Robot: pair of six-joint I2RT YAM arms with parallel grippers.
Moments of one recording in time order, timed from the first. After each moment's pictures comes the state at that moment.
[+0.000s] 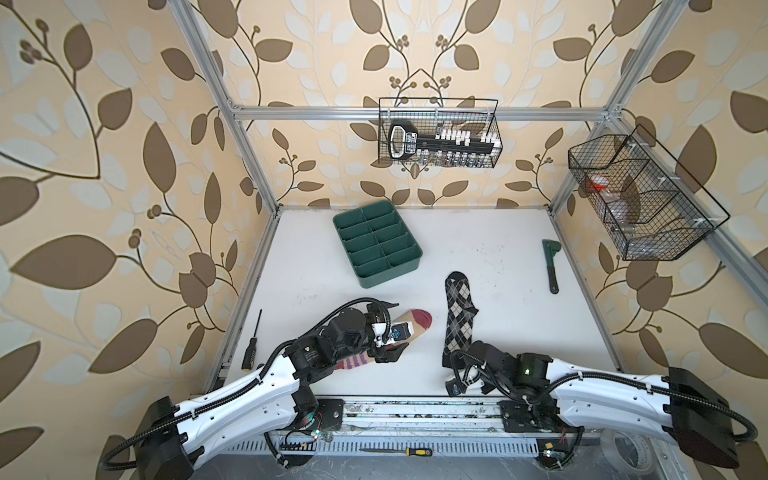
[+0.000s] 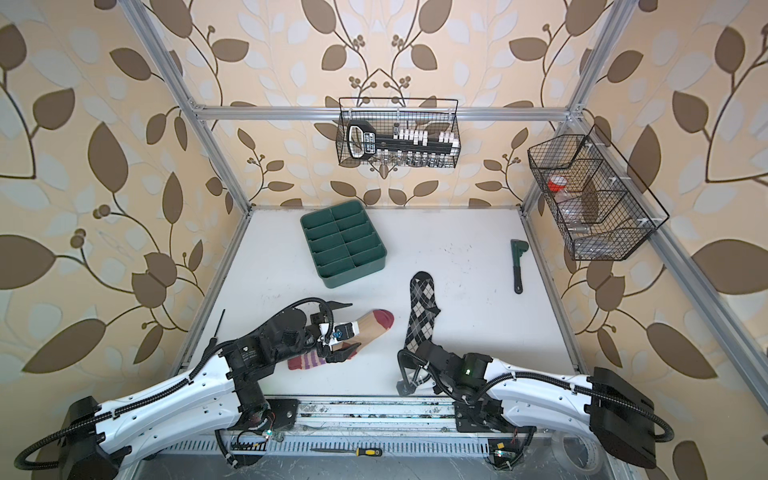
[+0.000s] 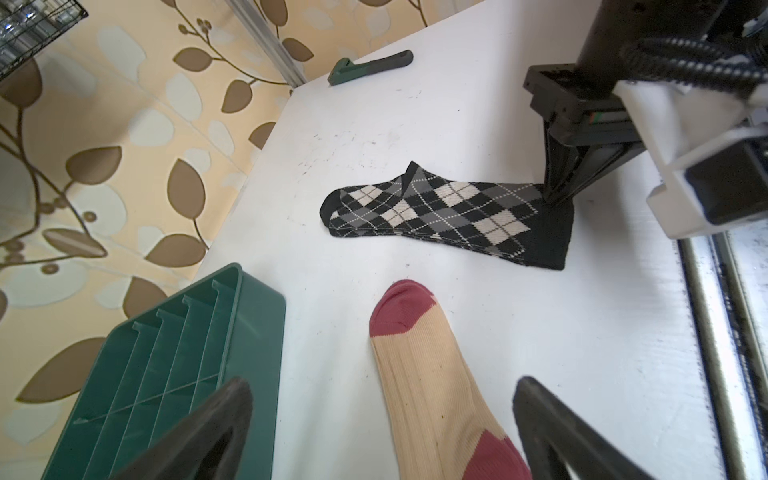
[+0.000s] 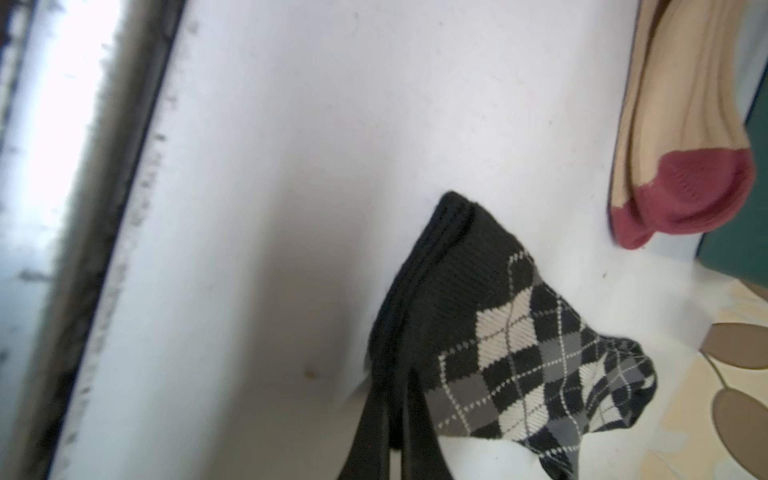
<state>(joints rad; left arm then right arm) -0.88 0.80 0.46 -0.11 0.11 0.63 1.03 0.97 0.34 -0.48 0.19 -1.00</state>
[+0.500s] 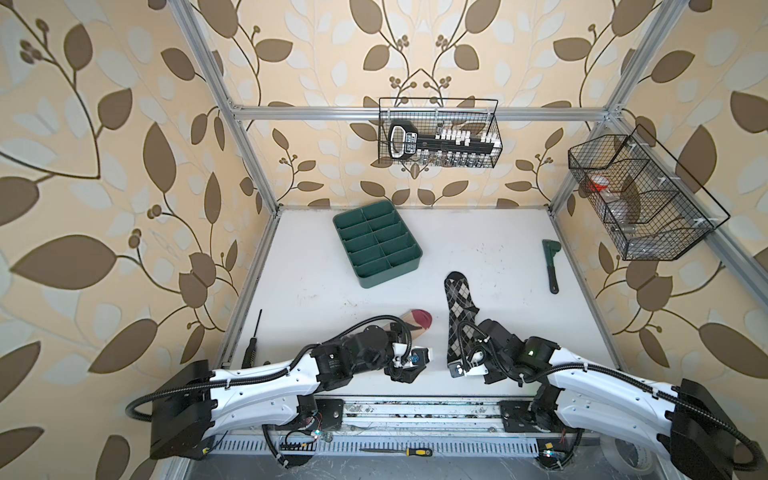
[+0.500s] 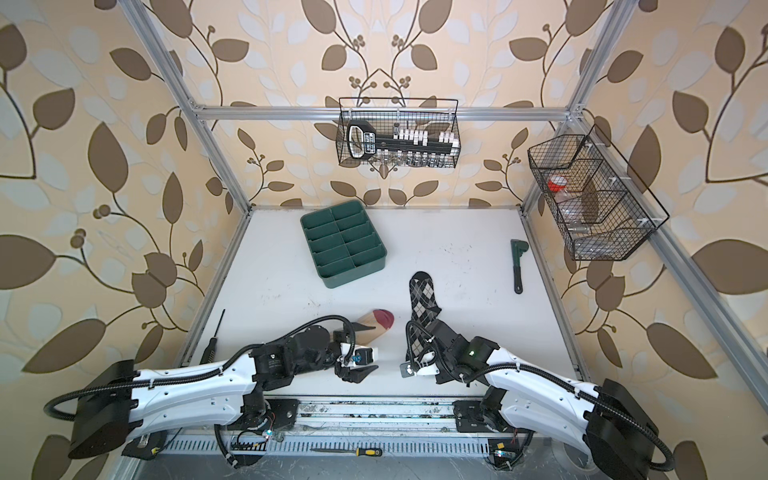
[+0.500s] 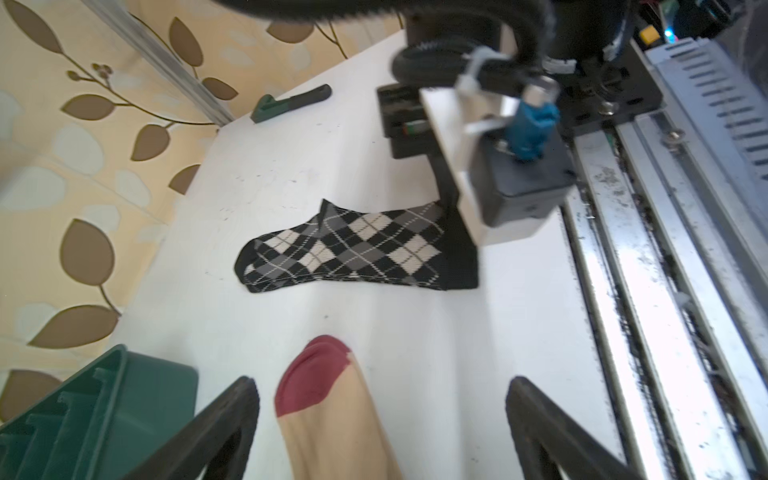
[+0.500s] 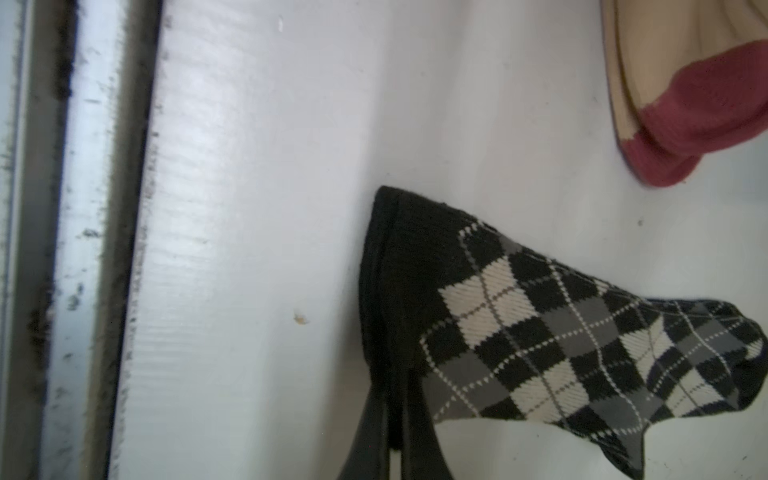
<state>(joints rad) -1.16 1.03 0.37 0.18 0.05 0.54 0.81 0.93 0.40 -0.57 0.00 -0.99</state>
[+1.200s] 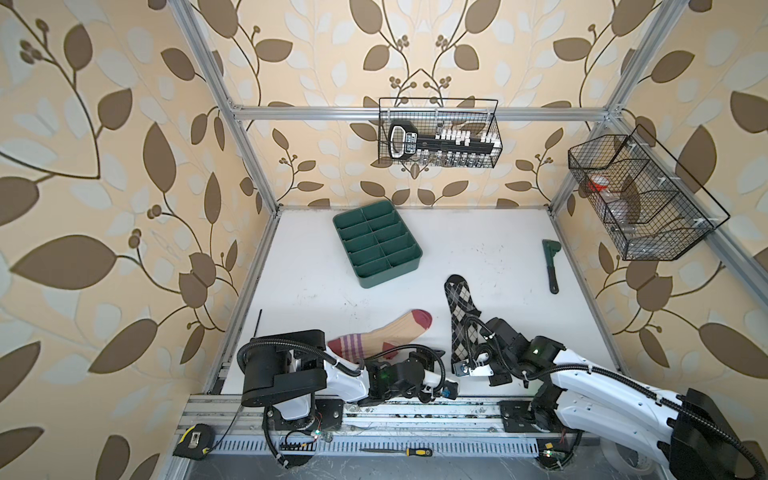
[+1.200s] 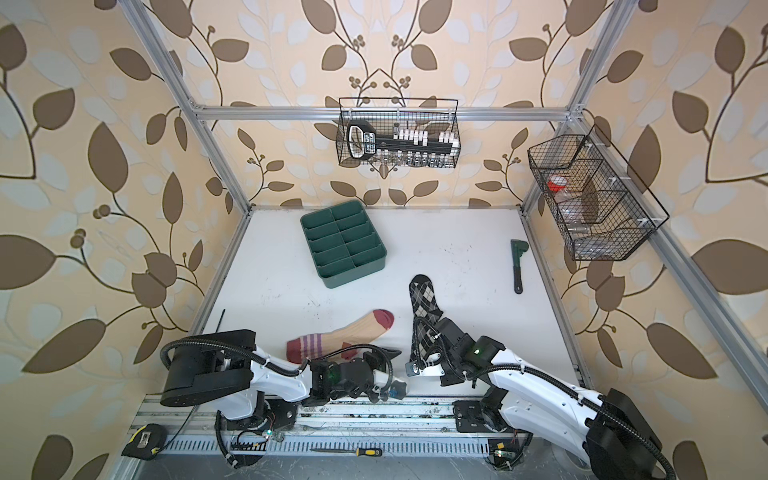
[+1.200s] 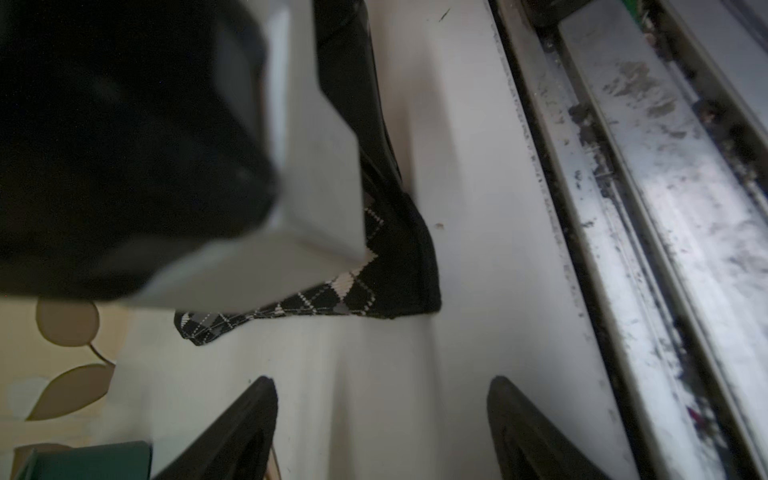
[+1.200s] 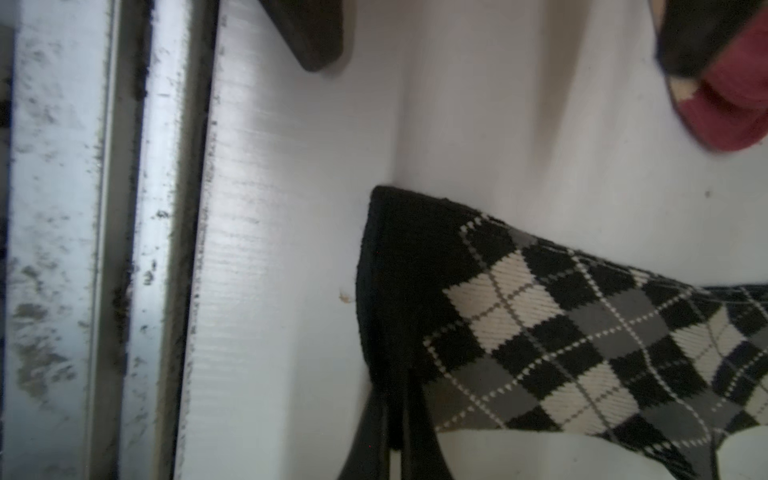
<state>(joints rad) -1.35 1.62 0.40 0.71 -0.22 0.68 0.74 0.94 0.38 -0.65 -0.11 -0.97</state>
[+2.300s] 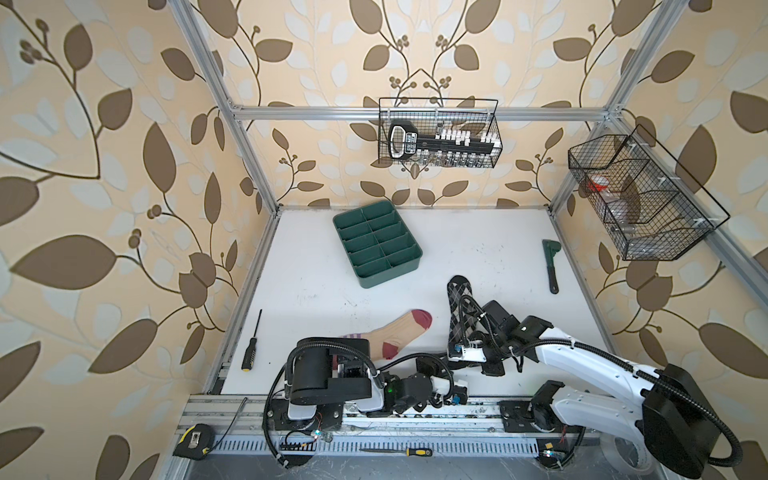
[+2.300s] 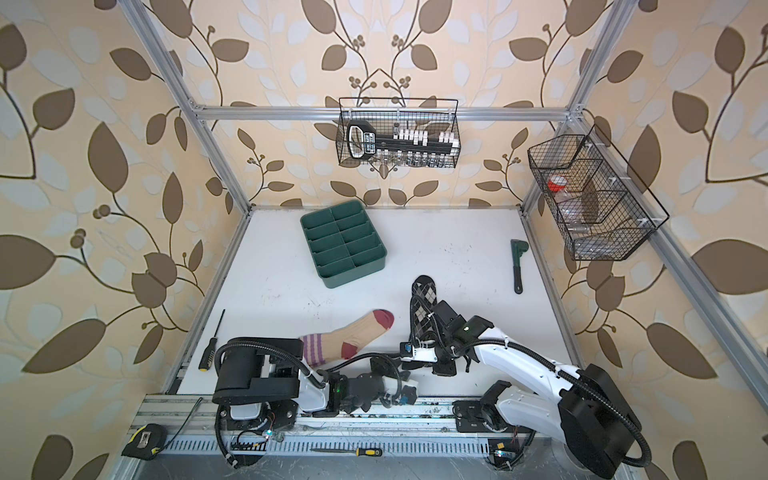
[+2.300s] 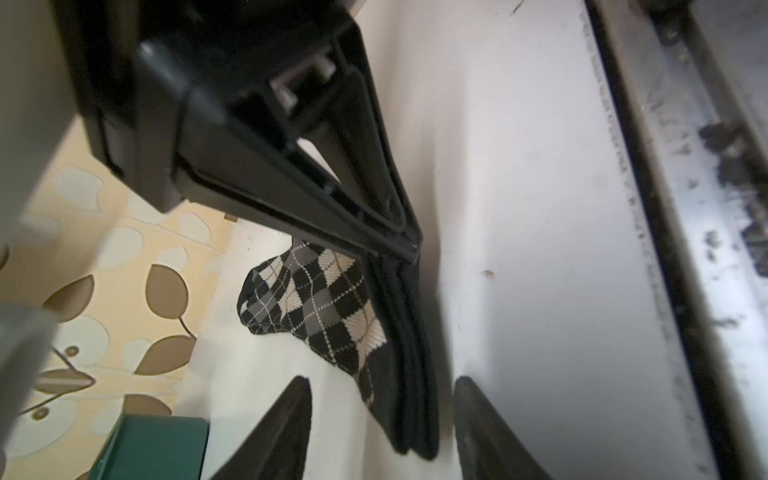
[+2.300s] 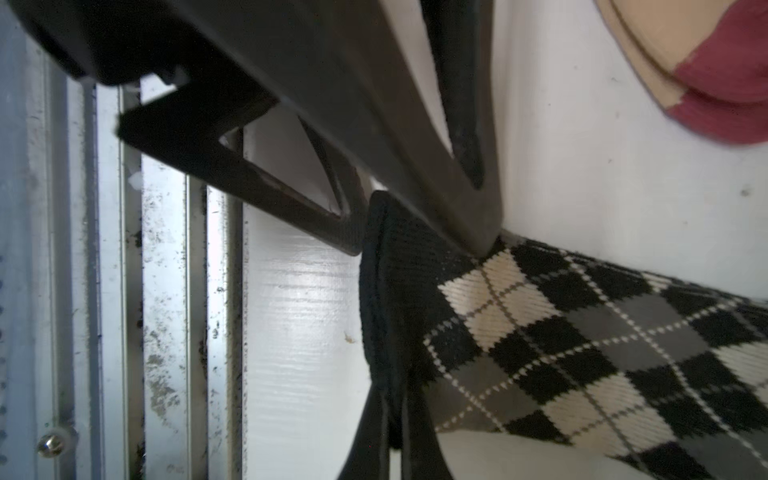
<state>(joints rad) -1.45 1.89 0.43 1.07 -0.49 0.70 0.64 1.10 0.54 -0.73 -0.30 -0.88</state>
